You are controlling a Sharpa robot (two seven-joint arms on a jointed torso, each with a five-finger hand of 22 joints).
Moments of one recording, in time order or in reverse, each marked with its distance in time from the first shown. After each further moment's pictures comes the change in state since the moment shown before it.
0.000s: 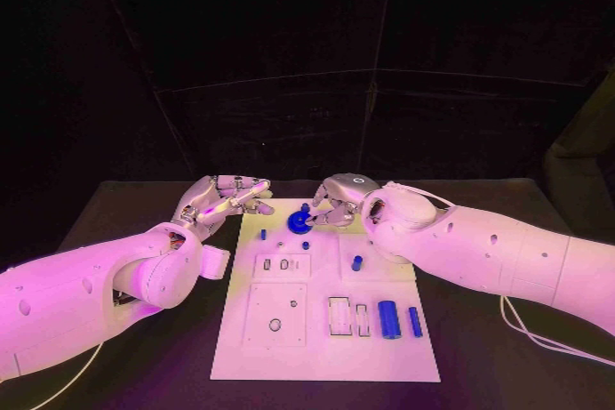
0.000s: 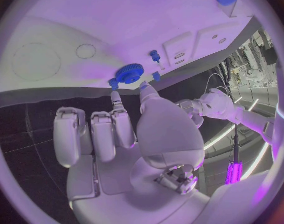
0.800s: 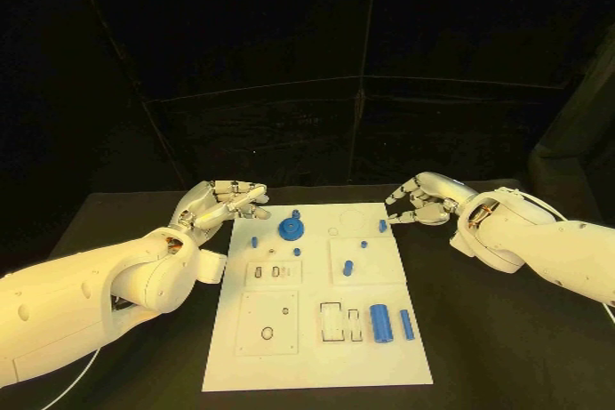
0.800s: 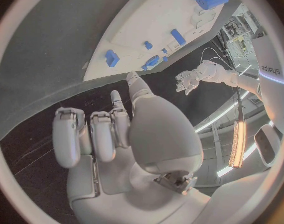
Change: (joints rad) left arm 0.000 0.008 0.000 -0.023 0.000 0.002 -0.001; left_hand 0.004 0.004 0.000 -0.006 0.000 0.000 0.000 0.000 -0.001 0.000 0.000 -0.004 0.001 0.000 0.000 0.000 0.004 0.000 0.000 0.000 -0.004 -0.001; right arm 0.002 -0.393 -0.001 0.108 0.356 -0.040 0.266; right_hand 0.186 -0.021 0.006 -0.140 0.001 -0.006 -0.013 -0.012 -0.004 -0.004 -0.011 -0.032 0.000 0.000 0.000 -0.012 0.000 0.000 0.000 0.000 -0.004 0.000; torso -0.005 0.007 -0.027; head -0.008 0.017
